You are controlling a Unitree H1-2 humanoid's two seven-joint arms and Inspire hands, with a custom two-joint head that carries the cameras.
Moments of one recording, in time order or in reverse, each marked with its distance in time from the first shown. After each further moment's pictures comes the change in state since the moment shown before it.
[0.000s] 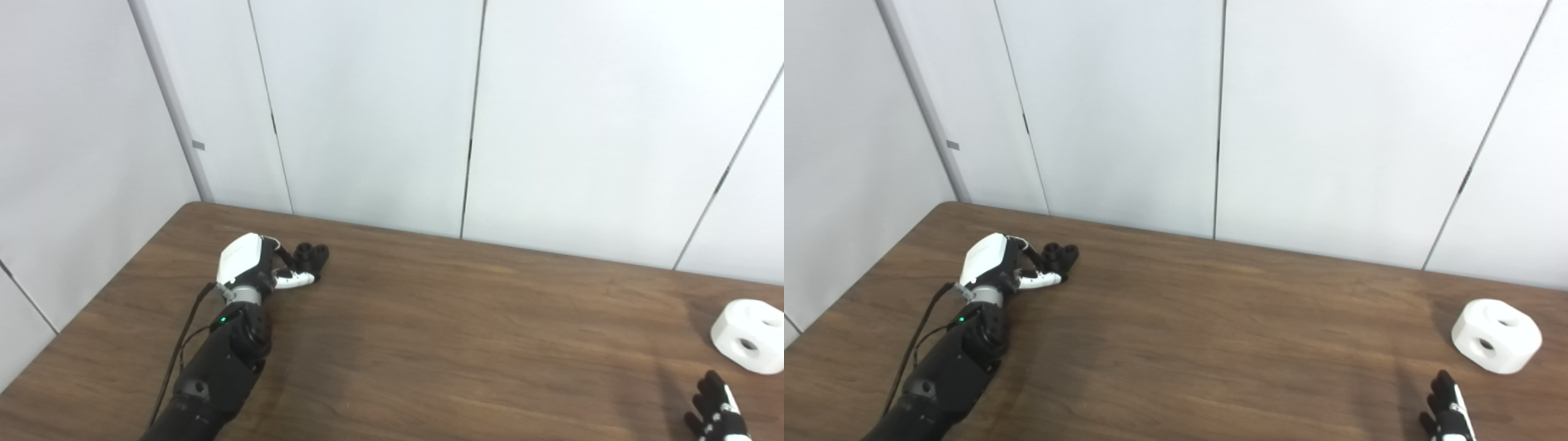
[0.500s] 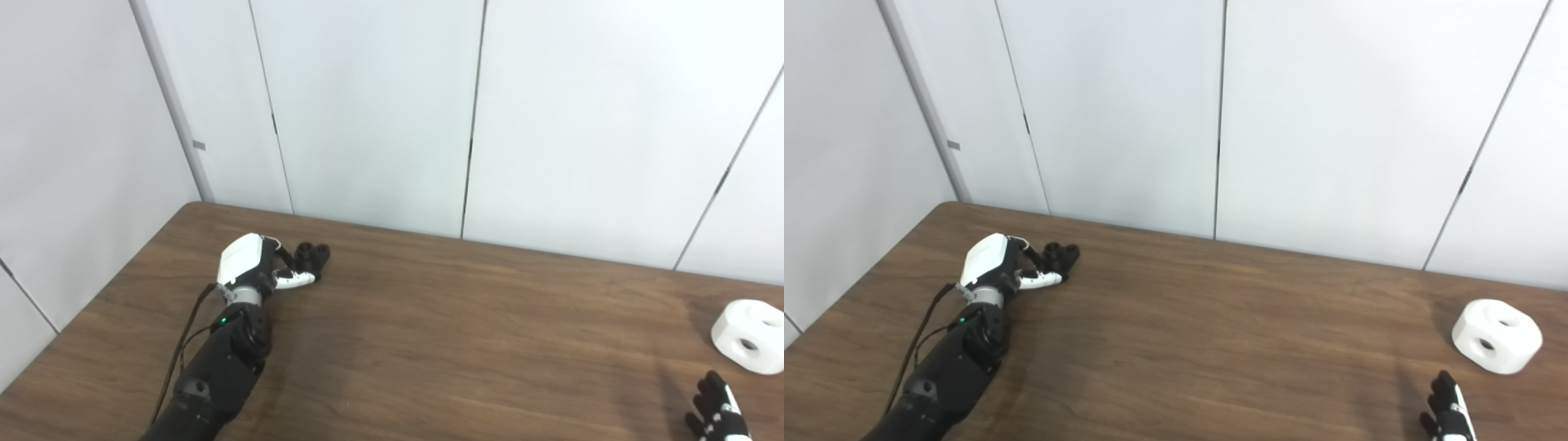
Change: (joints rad) left arm -0.004 0.001 -0.009 0.021 0.003 -0.017 0.014; right arm -0.002 0.000 -0.001 0.000 -0.002 -0.001 -0.001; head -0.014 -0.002
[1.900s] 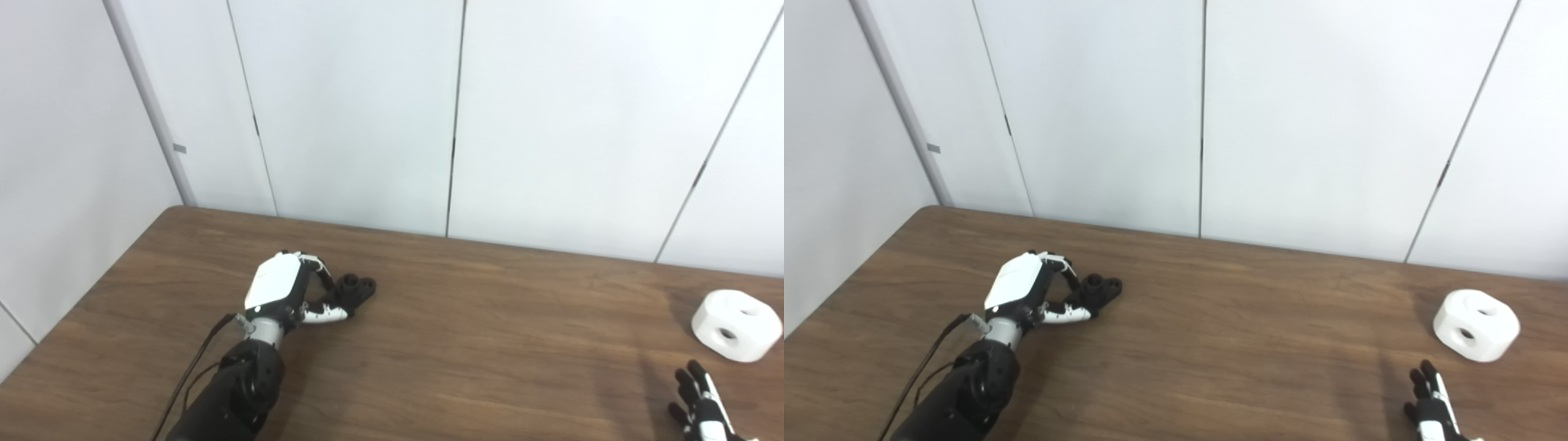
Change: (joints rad) left arm 0.172 -0.029 -0.113 -0.353 0.105 -0.087 -0.099; right arm 0.001 0.001 0.009 -0.017 -0.067 0.021 -0.016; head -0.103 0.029
